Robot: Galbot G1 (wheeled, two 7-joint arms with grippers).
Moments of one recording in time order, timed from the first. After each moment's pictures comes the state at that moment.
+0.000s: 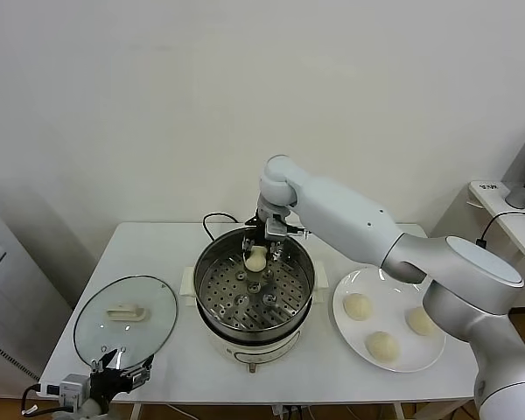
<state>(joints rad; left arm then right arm) 1.66 -1.02 -0.57 -2.03 -0.51 0.45 -0.10 0.21 1.34 -0.76 1.04 -0.49 0.82 -1.29</state>
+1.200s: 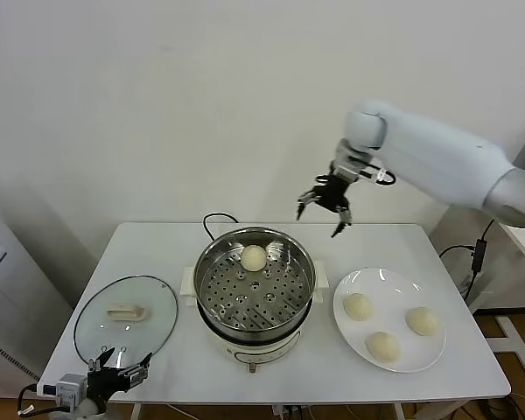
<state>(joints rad) 1.67 -1.02 -0.59 -2.04 -0.52 0.44 -0.10 0.65 0.97 -1.31 1.02 0.37 0.44 -1.36</state>
